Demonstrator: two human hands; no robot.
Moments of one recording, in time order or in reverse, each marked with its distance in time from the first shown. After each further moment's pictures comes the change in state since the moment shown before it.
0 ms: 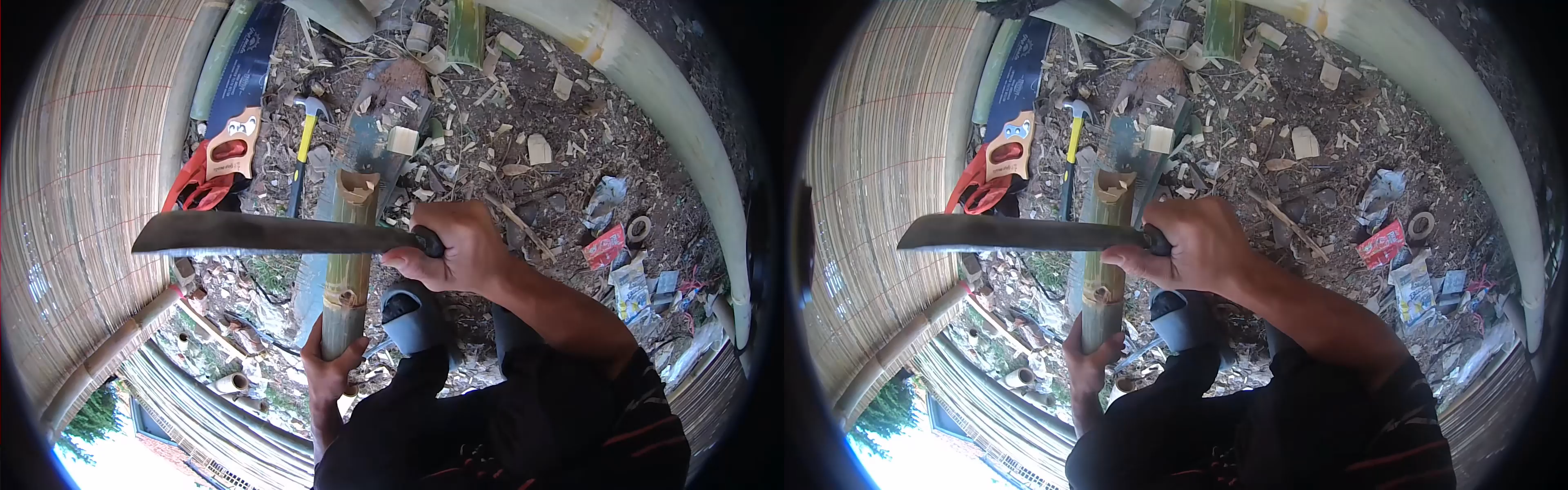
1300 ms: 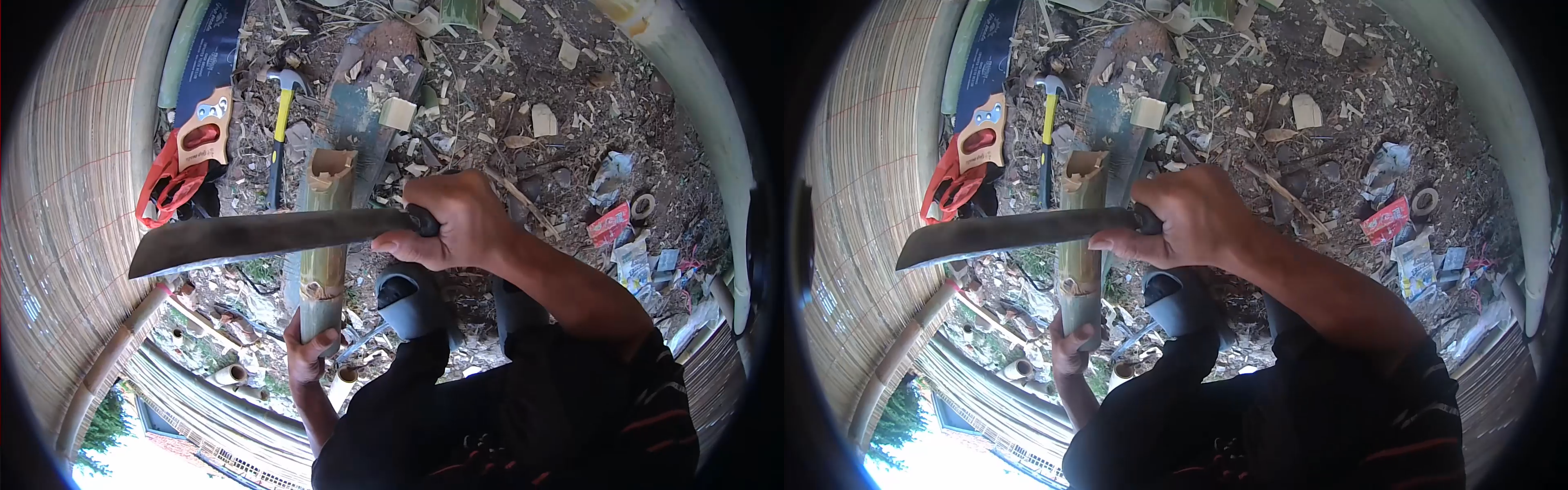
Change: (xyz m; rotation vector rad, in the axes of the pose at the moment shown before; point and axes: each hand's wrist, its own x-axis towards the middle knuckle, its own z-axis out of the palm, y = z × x) left_hand 0.042 -0.044 -0.034 -0.384 -0.142 -0.050; right_hand -0.004 0.025 0.021 0.025 -0.041 -0.004
